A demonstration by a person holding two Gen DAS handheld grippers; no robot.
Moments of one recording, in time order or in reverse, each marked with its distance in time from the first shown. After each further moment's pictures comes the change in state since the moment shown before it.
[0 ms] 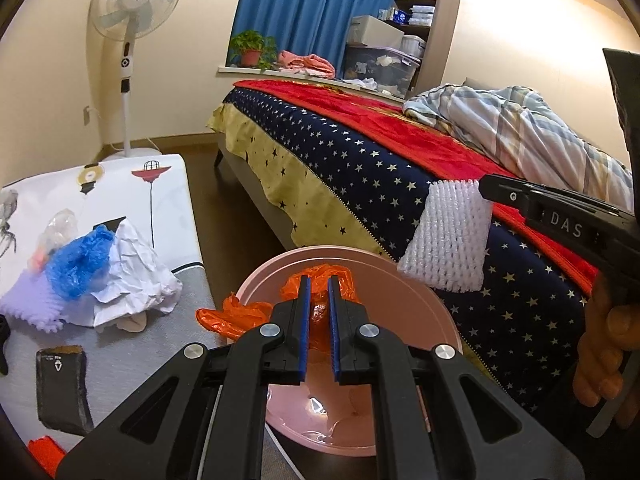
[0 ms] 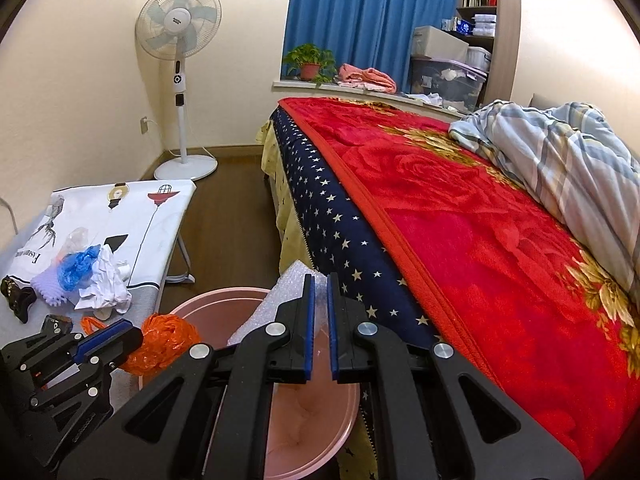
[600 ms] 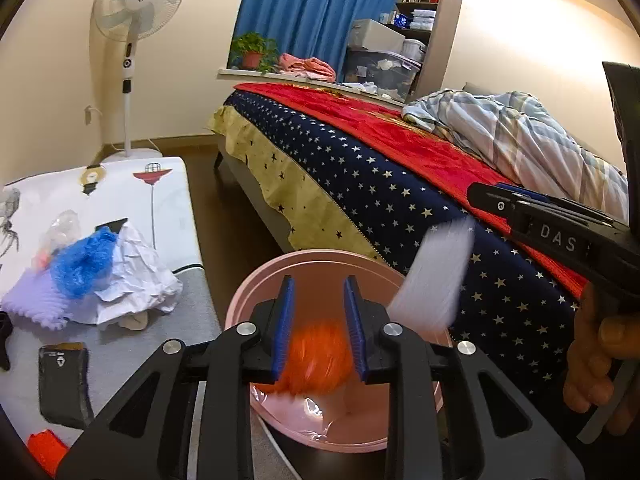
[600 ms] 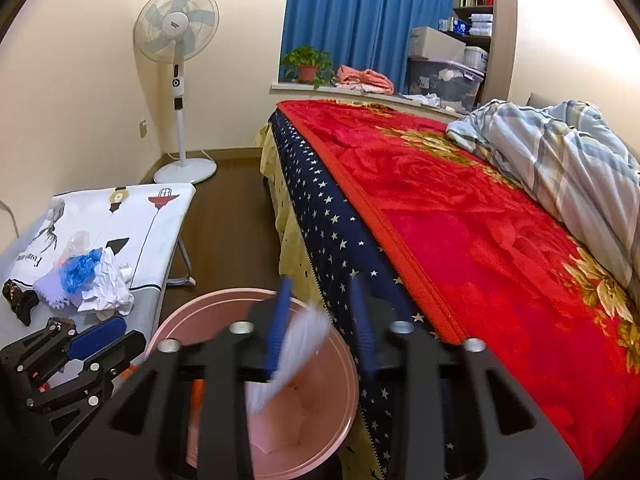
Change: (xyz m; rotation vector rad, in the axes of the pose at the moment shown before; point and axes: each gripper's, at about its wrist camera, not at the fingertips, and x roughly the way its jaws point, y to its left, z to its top) left arm -0.011 -0.003 0.003 -0.009 -0.014 -0.001; right arm -0.007 -0.002 -0.001 0.012 -0.012 -0.001
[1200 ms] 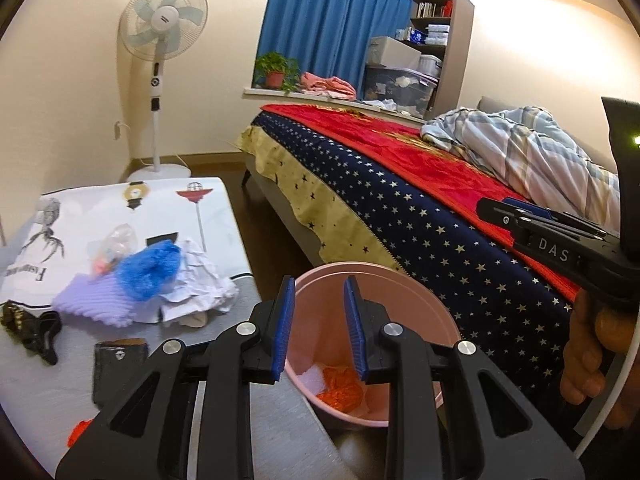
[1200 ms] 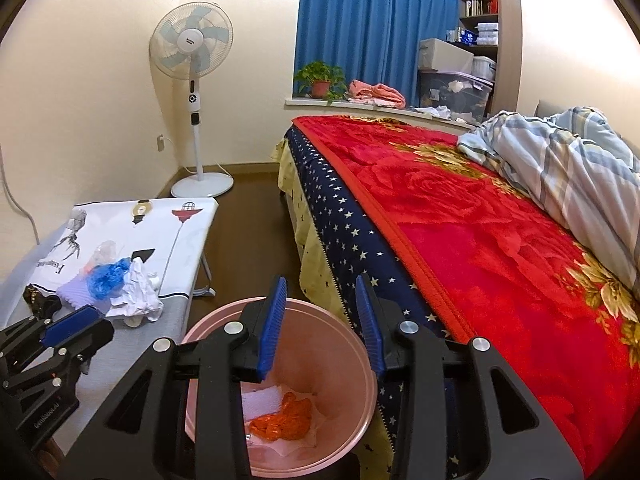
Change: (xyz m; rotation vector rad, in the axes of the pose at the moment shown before) left arm -0.059 0.016 0.003 -0.006 -0.064 0.090; right arm -0.029 0.011 0.000 0.005 -0.050 0.061
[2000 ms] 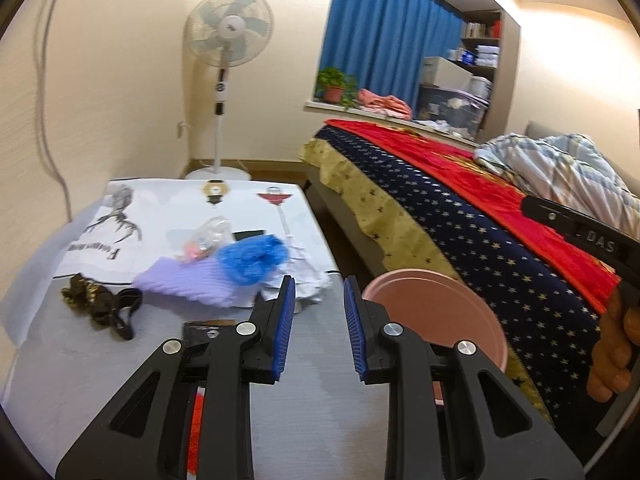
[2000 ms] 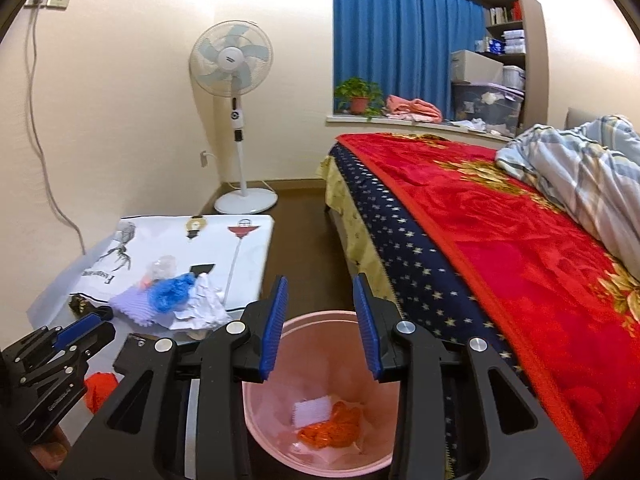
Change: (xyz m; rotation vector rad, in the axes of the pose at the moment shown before) left arm -0.047 0.056 -0.014 -0.092 -0.051 0.185; right arm -0.025 0.044 0.007 -0.003 -0.056 0.156
